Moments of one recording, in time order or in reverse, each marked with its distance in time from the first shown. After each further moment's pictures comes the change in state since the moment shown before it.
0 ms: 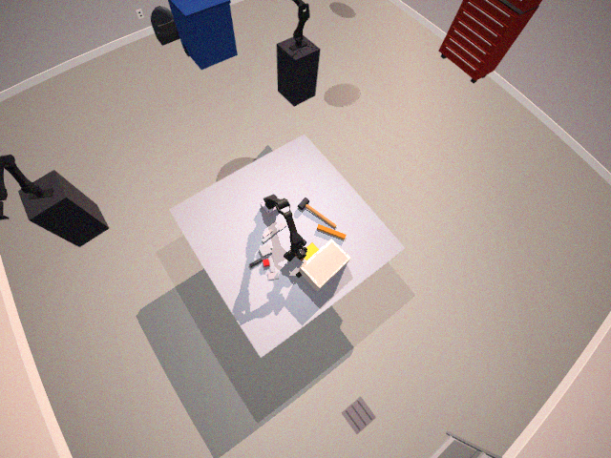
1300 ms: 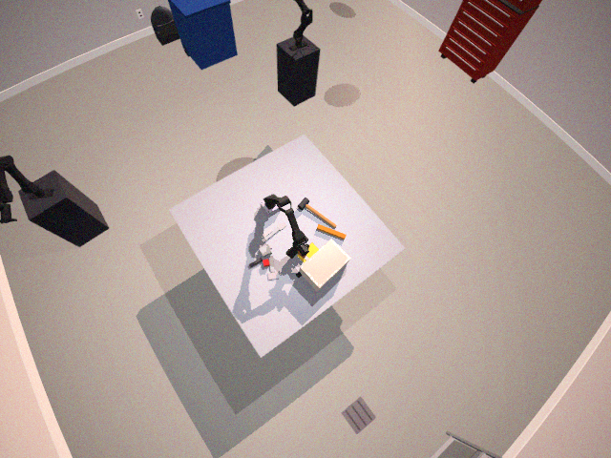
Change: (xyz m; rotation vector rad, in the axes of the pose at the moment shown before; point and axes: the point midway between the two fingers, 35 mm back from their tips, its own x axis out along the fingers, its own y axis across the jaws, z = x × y) arm 0.000 0.027 -0.003 -0.005 0.000 0.003
